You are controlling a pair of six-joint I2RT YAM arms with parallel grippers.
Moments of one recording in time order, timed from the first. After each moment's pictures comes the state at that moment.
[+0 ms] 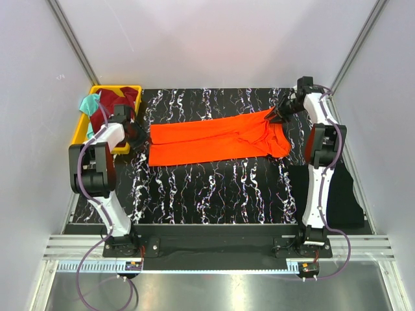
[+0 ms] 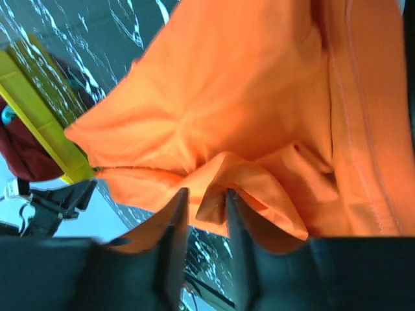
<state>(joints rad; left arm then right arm) 0.08 1.86 1.27 -0.49 0.15 -0.64 -0.07 2.44 2.20 -0.93 -0.60 0.57</state>
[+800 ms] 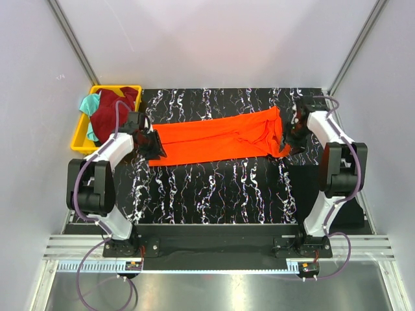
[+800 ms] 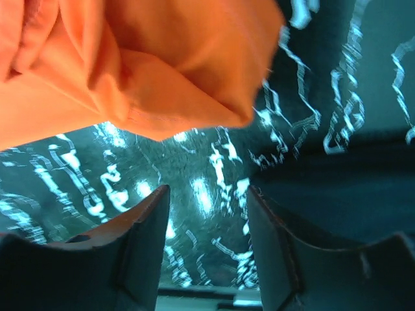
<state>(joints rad) -0.09 1.64 1.10 -0.56 0.27 -0.40 -0.02 1.86 1.48 -0.95 -0.11 0.24</state>
